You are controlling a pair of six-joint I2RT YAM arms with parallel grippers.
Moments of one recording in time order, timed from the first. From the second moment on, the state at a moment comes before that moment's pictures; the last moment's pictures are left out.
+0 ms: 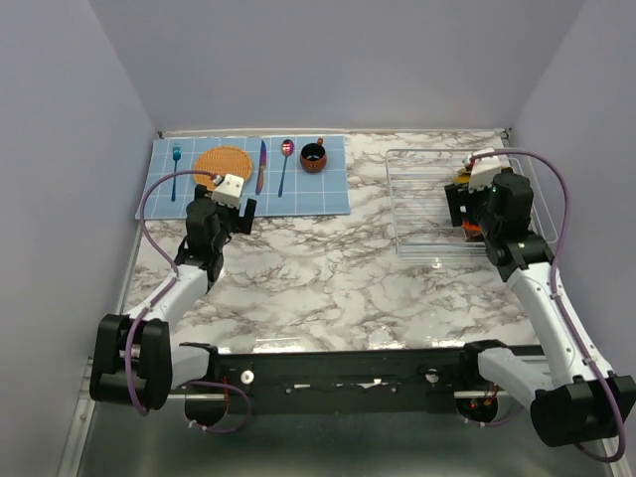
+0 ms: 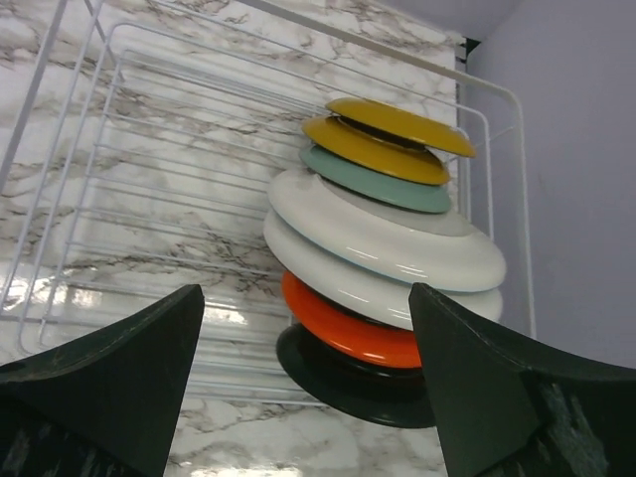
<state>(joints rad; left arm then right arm) -0.14 1.20 0.56 0.42 -0.01 0.20 0.12 1.00 0.90 -0.29 0.16 -0.29</state>
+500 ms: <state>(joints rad) -0.14 1.21 0.56 0.39 0.02 0.25 0.11 1.10 1.18 -0.53 0.19 -0.60</state>
